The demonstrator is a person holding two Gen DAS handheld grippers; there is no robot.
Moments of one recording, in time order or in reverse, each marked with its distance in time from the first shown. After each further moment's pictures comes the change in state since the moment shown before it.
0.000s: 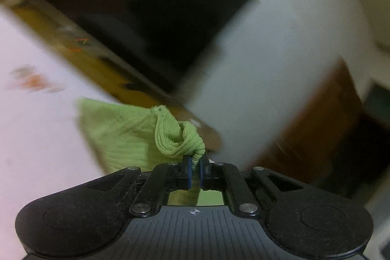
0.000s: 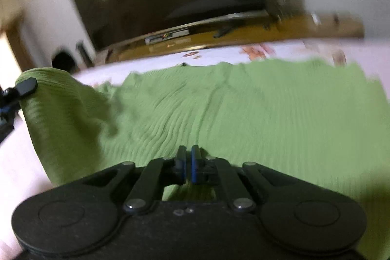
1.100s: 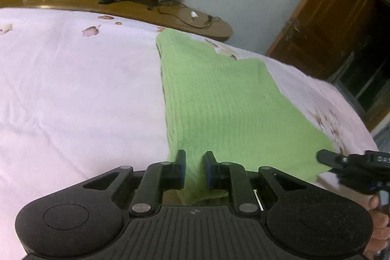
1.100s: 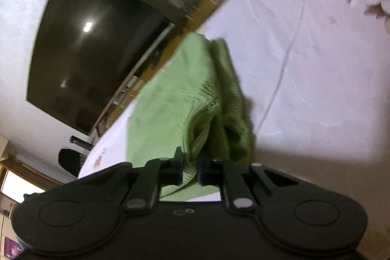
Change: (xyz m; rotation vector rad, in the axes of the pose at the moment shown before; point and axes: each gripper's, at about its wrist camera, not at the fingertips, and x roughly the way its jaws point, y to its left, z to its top) left arm 0.096 -0.025 -0.096 0.216 0.495 0.158; right arm -0.169 -0.109 -0.048 0.547 -0.106 0.013
